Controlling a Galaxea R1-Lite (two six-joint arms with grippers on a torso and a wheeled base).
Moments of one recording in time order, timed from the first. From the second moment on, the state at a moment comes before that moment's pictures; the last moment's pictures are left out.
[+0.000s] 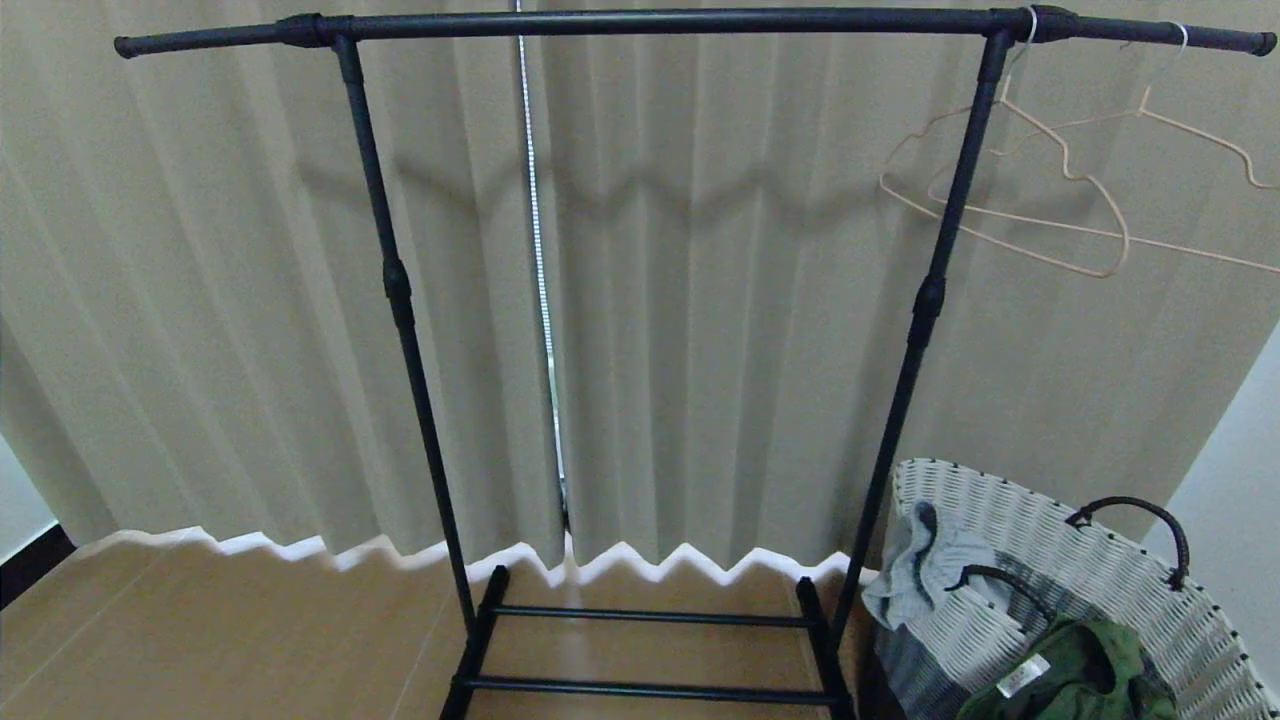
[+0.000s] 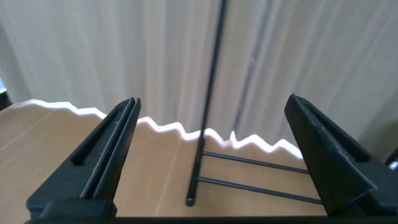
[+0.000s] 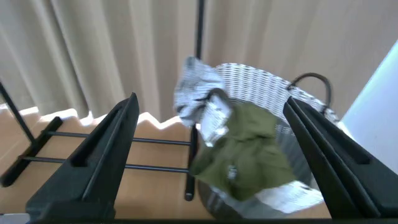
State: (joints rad) left arm 0.01 0.00 0.00 -0.01 0.13 -0.06; right arm 0.00 0.00 -0.04 0.11 -0.03 0.00
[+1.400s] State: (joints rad) left arm 0.01 0.00 0.00 -0.01 0.12 -0.05; right arm 0.00 0.00 -0.04 0.11 -0.03 0.00
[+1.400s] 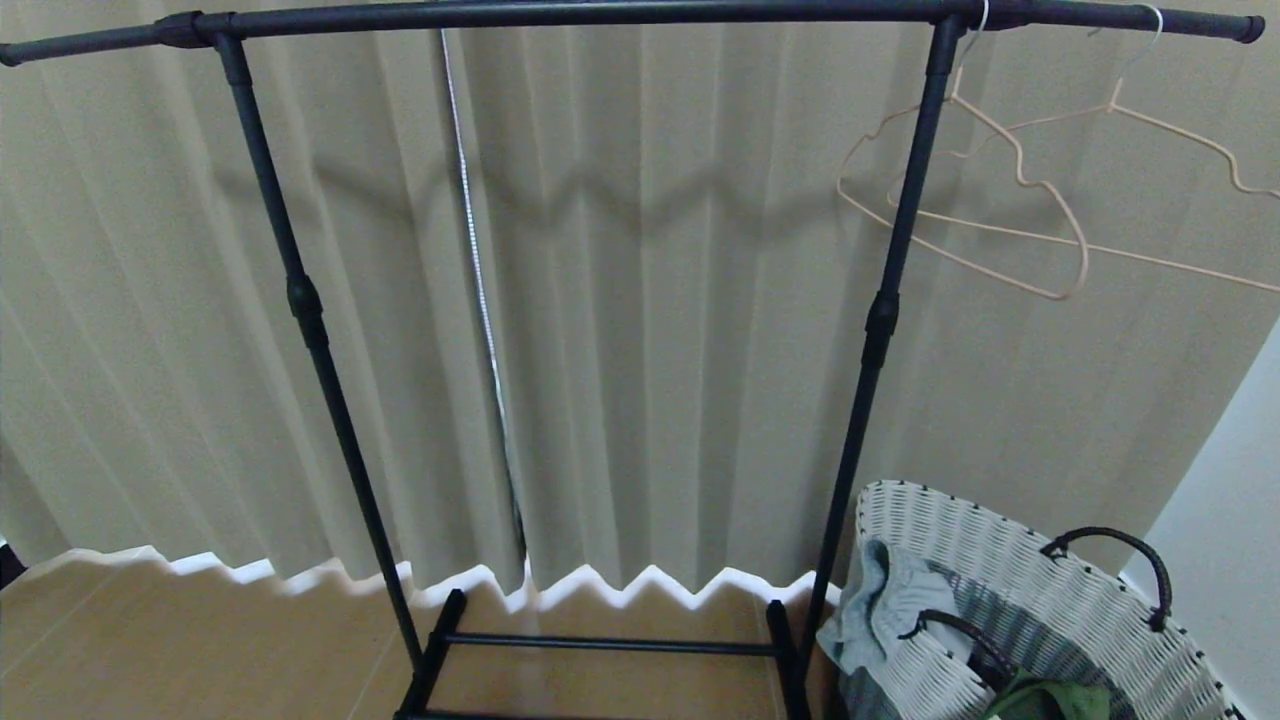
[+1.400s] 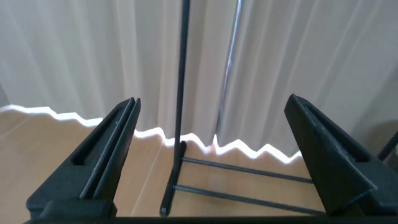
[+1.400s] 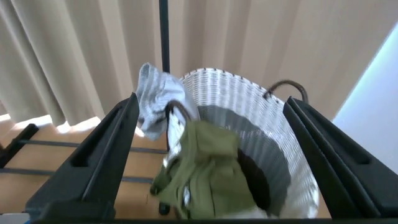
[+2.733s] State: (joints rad) left arm 0.01 0.00 0.00 -0.01 0.13 -0.06; right arm 0.01 0.44 -0.21 0.33 -0.05 -0.22
